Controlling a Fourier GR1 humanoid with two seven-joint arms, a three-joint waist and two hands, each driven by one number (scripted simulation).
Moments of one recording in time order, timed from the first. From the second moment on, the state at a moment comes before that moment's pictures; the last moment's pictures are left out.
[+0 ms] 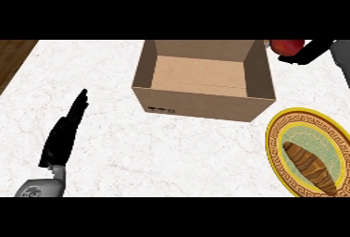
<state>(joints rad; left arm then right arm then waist) -0.08 0.21 -0.03 -1.52 -0.17 0.07 0.10 -1.21 -0.53 -0.24 -0.30 0.88 0.26 -1.00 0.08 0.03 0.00</state>
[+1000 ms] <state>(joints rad) -0.02 0.21 0.00 -1.52 -0.17 0.07 0.06 -1.42 -0.24 -0.16 -0.21 0.86 0.31 -0.84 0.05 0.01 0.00</state>
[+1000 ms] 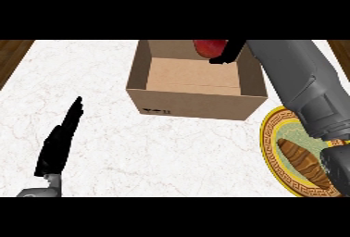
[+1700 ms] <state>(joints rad) -0.04 0.21 0.01 -1.53 -0.17 0.05 0.07 -1.38 -0.06 -0.12 -0.14 0.90 0.24 -0.71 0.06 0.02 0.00</state>
